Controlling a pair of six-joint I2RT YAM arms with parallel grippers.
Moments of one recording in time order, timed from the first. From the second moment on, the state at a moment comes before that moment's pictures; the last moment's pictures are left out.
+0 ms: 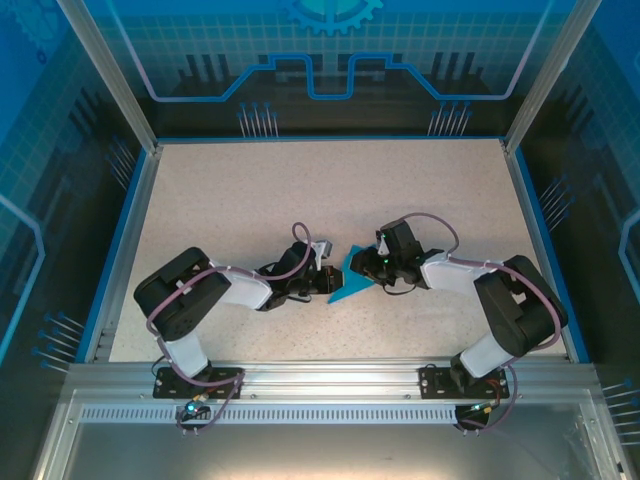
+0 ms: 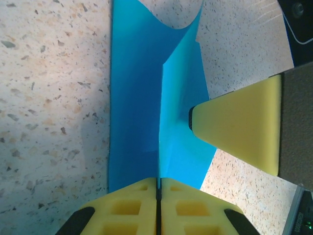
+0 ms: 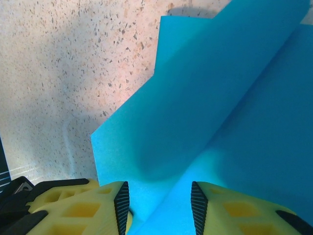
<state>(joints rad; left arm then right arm) -0.73 1.75 0.63 0.49 0.29 -0.80 0.50 1.56 0.67 -0.03 -0.36 0.88</state>
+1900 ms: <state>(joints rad) -0.69 1.81 0.66 0.45 0.39 -0.93 0.55 1.62 0.76 -0.17 -0.23 0.89</state>
